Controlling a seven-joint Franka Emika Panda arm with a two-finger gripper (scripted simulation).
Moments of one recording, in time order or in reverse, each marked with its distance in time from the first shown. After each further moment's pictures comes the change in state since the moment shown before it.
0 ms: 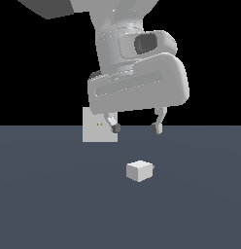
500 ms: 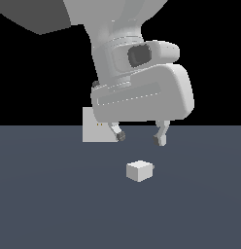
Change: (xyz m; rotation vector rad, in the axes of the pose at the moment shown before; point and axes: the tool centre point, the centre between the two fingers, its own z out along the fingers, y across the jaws) arm -0.007 0.009 0.017 -0.029 0.071 0.139
